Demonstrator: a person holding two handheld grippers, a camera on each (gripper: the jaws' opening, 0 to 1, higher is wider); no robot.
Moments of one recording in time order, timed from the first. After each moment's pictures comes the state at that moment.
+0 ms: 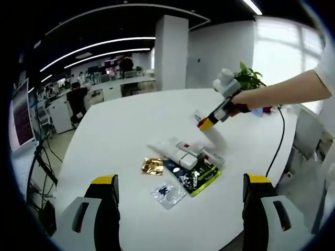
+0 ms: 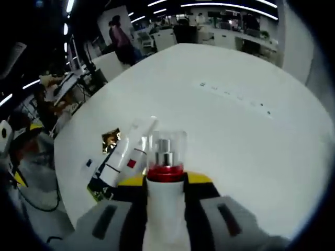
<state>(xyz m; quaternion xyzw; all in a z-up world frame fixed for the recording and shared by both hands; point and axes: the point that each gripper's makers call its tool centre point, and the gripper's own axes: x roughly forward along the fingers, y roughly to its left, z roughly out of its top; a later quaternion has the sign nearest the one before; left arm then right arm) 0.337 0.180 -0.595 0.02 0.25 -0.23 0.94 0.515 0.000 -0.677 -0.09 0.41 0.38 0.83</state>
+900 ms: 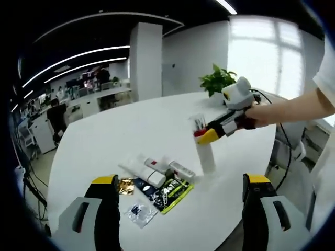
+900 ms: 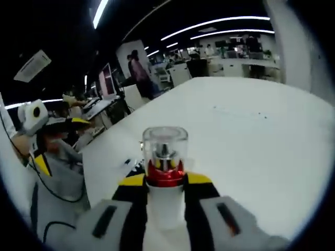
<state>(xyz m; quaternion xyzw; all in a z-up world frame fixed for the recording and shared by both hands) 0.328 0.099 -0.574 0.06 0.22 -0.33 0.92 0.411 -0.027 -0.617 0.01 0.28 0.44 0.85</state>
